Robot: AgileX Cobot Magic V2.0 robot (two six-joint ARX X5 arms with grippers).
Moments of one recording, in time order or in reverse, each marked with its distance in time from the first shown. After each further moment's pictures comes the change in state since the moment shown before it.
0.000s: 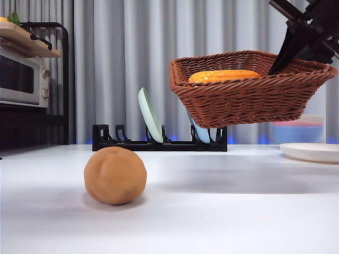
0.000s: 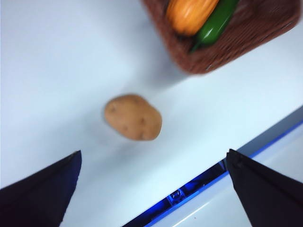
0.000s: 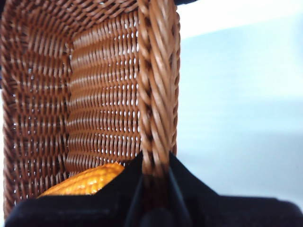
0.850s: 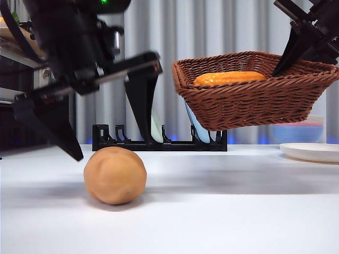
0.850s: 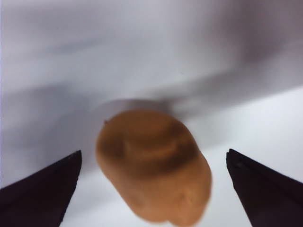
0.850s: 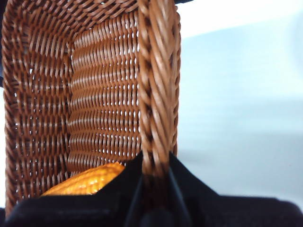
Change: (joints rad) left arm 0.311 0.395 -0.260 0.475 0.268 -0.043; right arm -0.028 0.000 0.000 -0.016 -0.023 -0.030
